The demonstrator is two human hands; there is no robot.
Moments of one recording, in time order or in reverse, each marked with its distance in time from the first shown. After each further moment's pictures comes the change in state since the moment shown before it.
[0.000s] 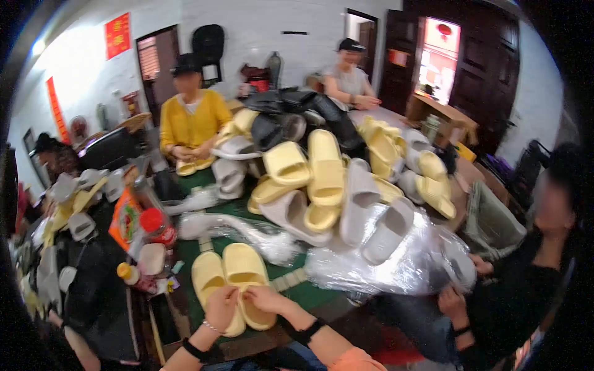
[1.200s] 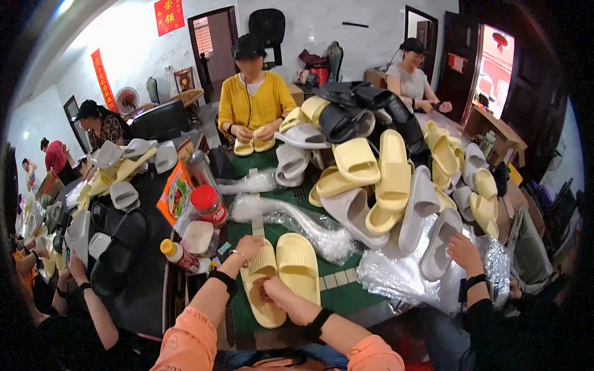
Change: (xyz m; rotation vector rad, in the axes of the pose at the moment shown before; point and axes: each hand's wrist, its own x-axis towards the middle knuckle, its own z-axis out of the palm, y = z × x) left_hand 0.134 -0.111 -0.013 0.166 -0.209 -0.335; right_hand 0.056 -0.035 0.069 1.059 -0.100 0.576
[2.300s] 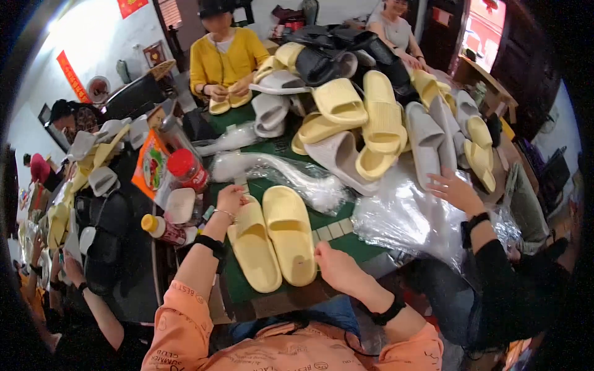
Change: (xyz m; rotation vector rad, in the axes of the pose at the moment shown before) left_hand 0.018 0.006 -0.010 -0.843 0.114 -0.059; right_hand -0.151 -0.030 -0.065 -1.206 0.396 -0.460
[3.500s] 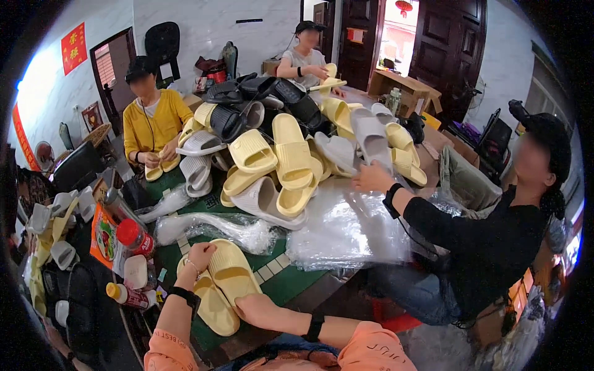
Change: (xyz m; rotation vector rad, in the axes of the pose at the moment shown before) left_hand -0.019 -0.003 0.063 0.757 -0.321 0.348; right_hand 0.011 -0.008 0.061 -0.165 0.098 -0.214
